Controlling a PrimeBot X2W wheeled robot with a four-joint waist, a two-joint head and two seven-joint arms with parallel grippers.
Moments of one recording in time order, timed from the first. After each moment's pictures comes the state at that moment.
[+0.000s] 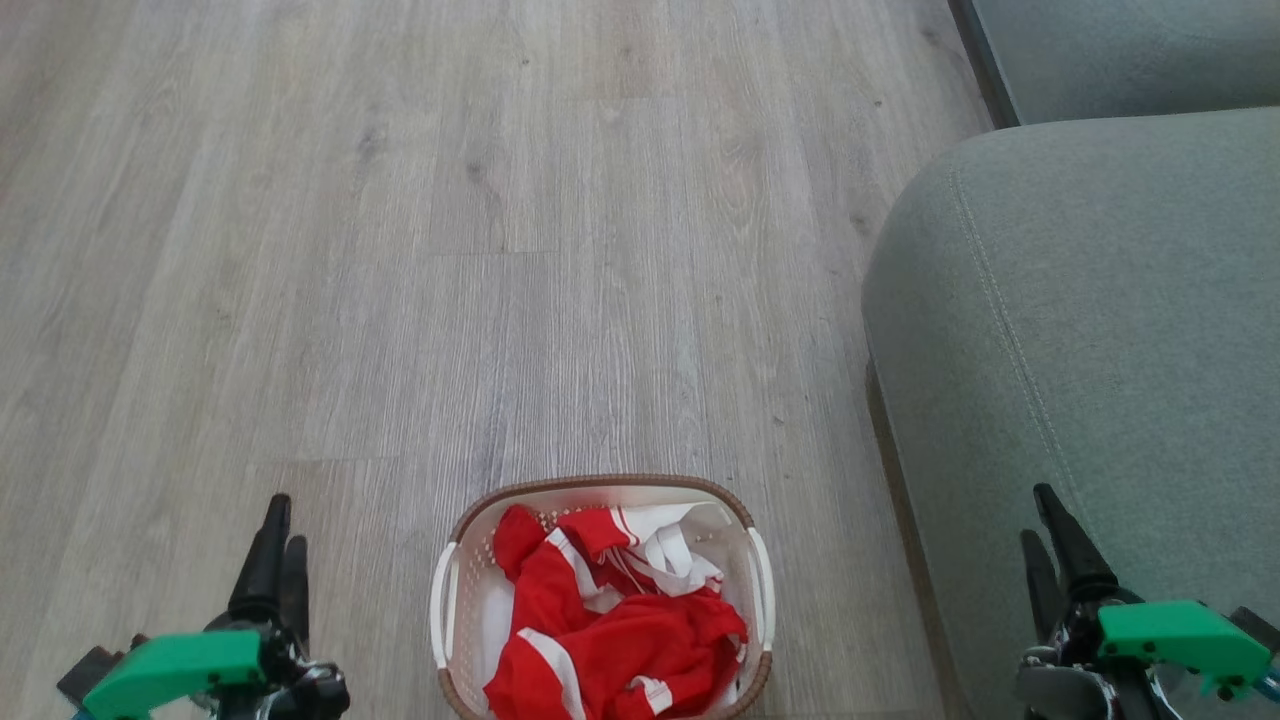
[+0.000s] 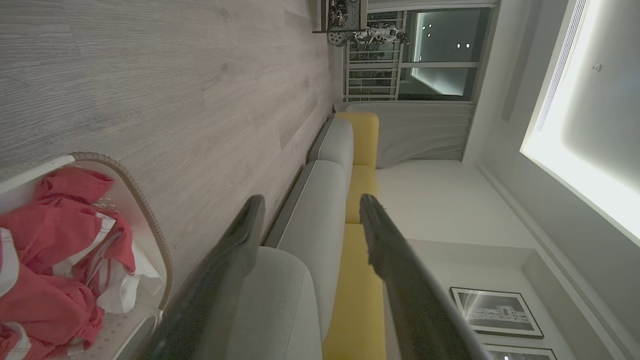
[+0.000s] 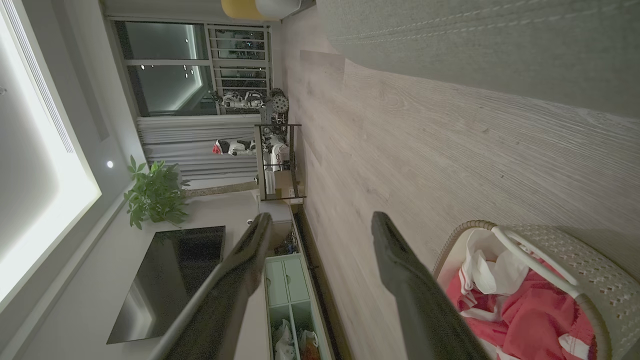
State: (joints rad) left arm 0.01 0.03 0.06 0.32 -1.57 -0.11 0.07; right arm 0.00 -0.04 -0.10 0.36 1.58 0.13 0.07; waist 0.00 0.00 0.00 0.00
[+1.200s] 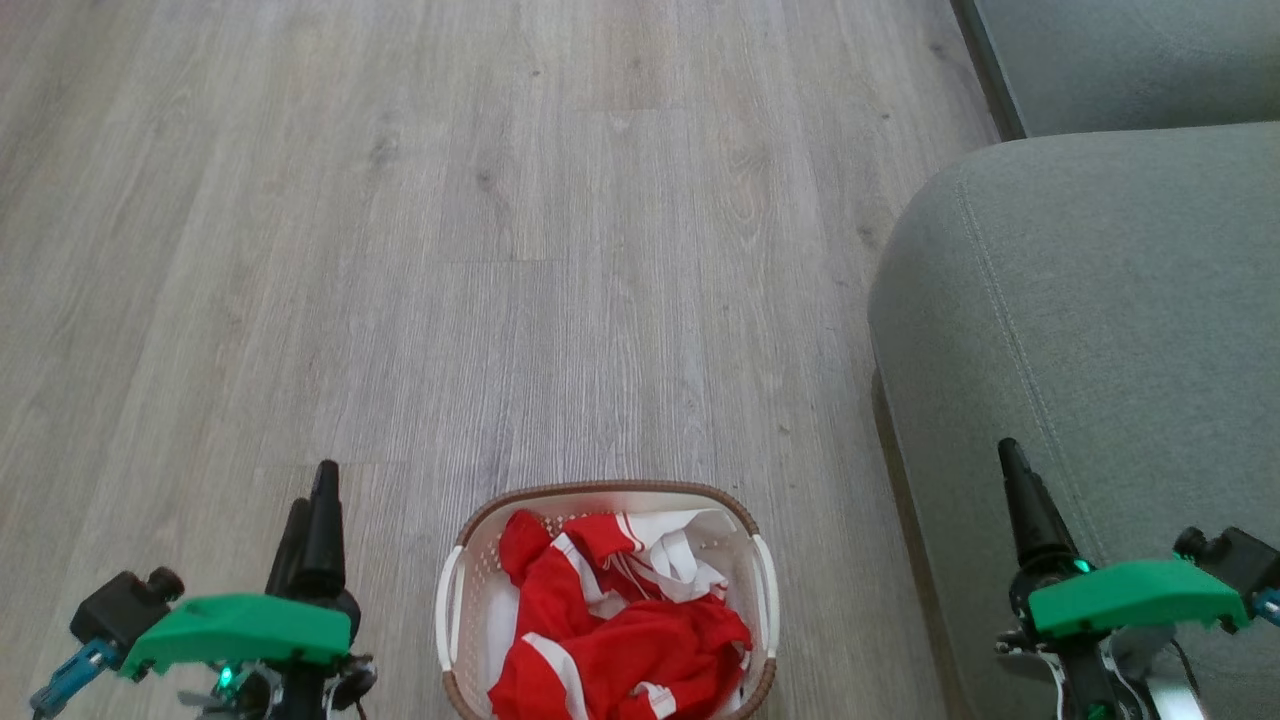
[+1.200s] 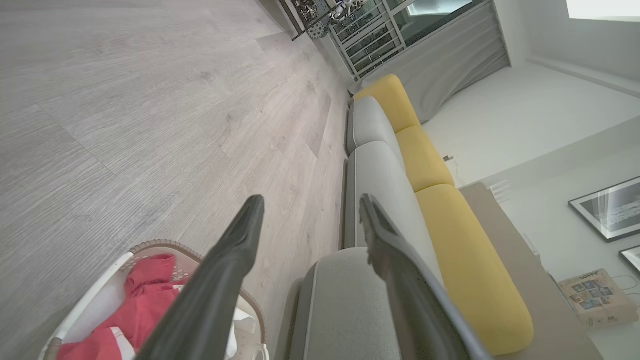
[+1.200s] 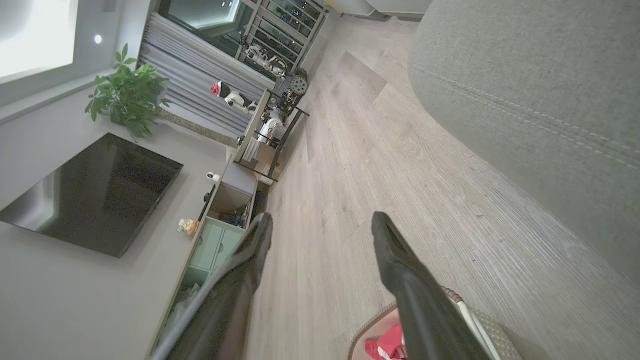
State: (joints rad) left arm 0.03 0.03 -0.03 0.17 -1.03 -0.02 -0.03; right arm 0.00 -0.04 -0.03 0.23 1.08 0.13 -0.03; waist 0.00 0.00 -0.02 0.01
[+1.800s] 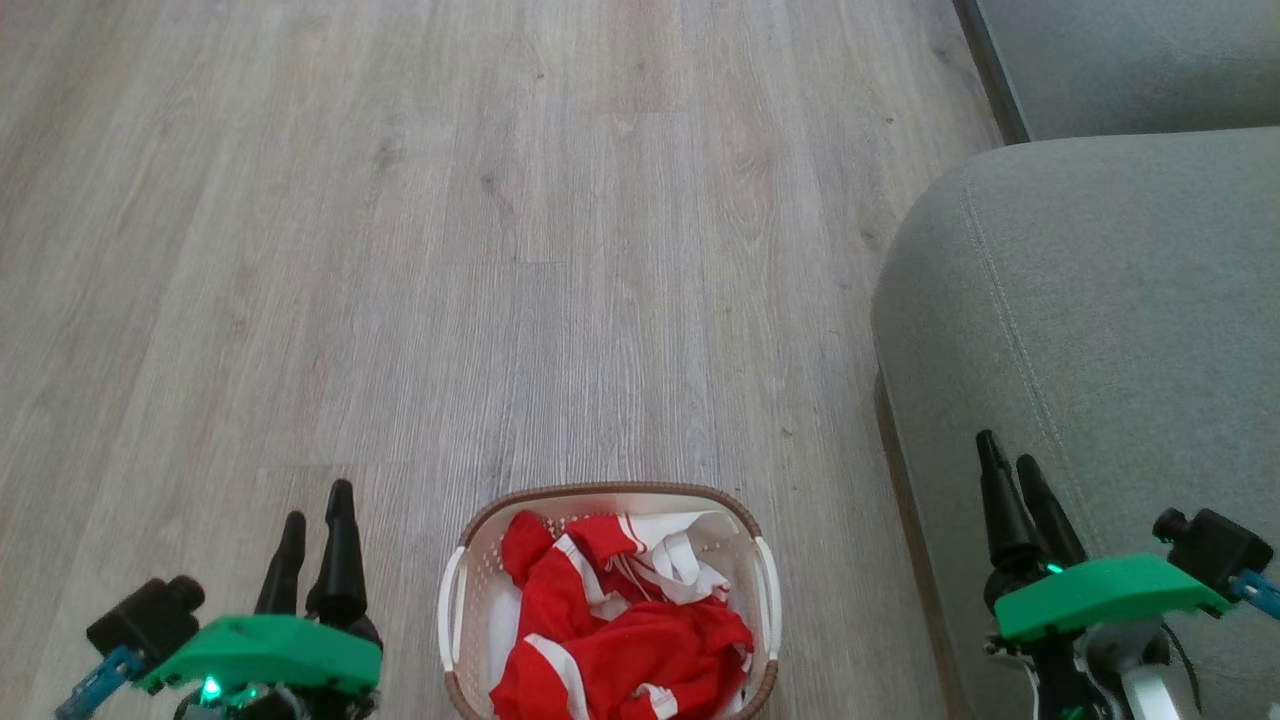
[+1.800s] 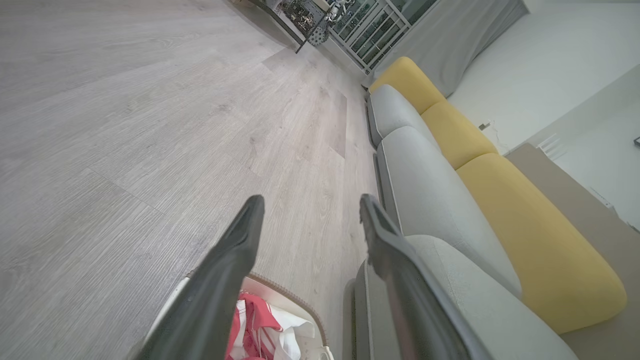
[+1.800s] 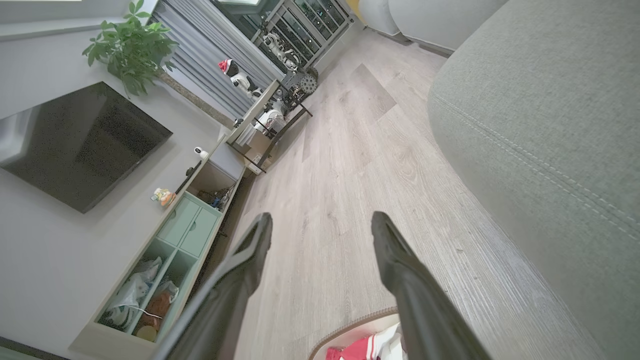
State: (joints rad) left arm 0.07 0.03 -0.05 0.13 -0.78 0.01 -0.08; right arm 0.01 -0.04 0.00 0.20 0.86 0.13 -0.08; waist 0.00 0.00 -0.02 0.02
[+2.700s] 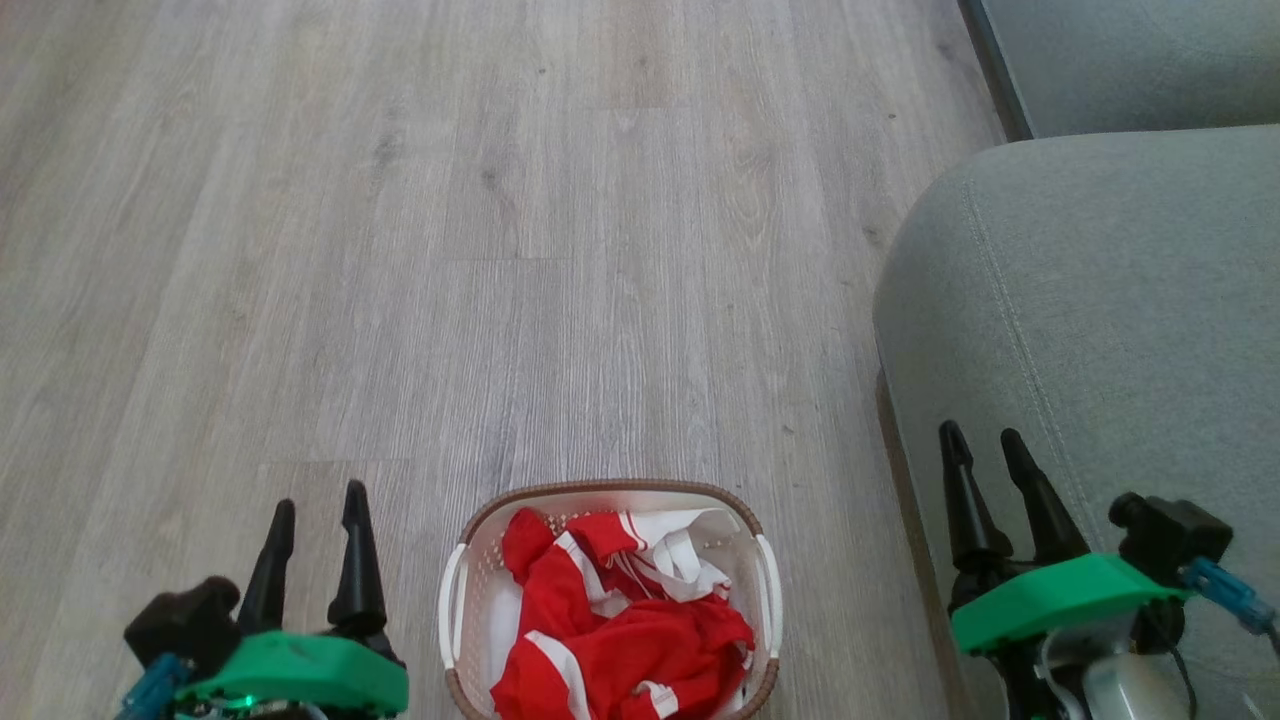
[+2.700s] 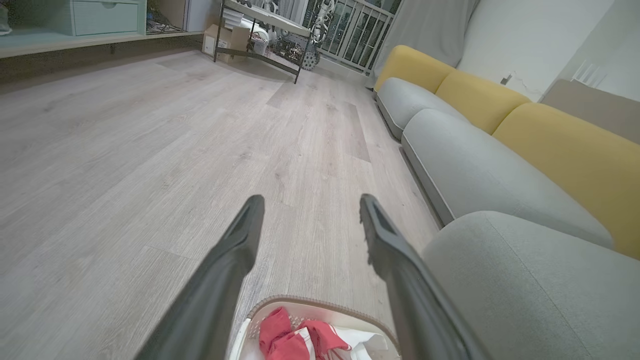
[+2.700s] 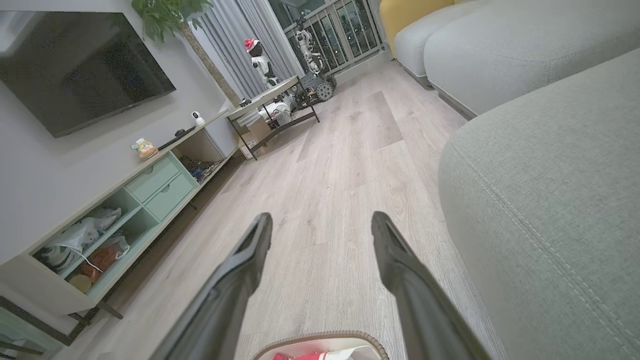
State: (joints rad) left arm 0.12 0.04 -0.09 0.06 -0.43 0.05 -0.16; right arm 0.01 -0.04 0.05 0.16 0.54 0.13 -0.16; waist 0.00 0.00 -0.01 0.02
